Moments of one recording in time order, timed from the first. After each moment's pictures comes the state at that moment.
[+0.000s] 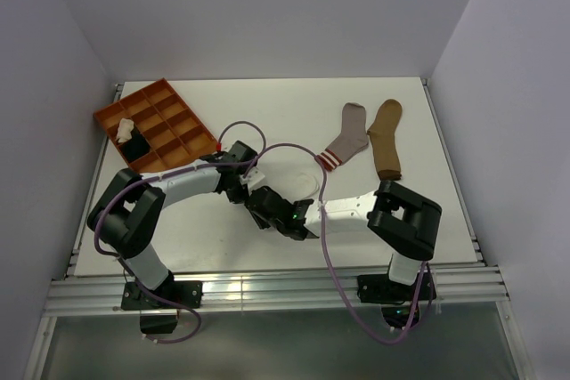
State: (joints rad) left arm -0.65 1.68 0.97 -0.46 -0.10 -0.96; right arm 1.14 1.74 0.88 0.11 0.38 0.31
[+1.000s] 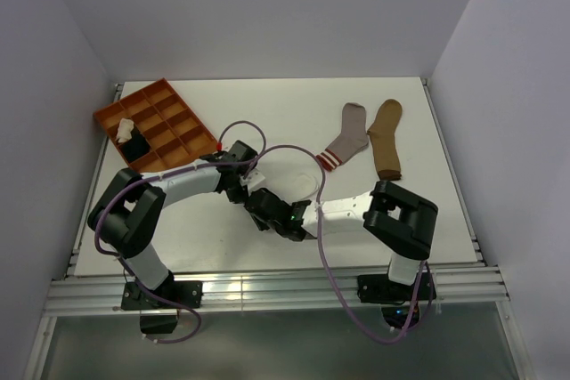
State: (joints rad) left arm -0.65 1.69 0.97 -0.46 -0.09 -0.95; right arm 1.15 1.76 0.89 0.09 0.38 0.35
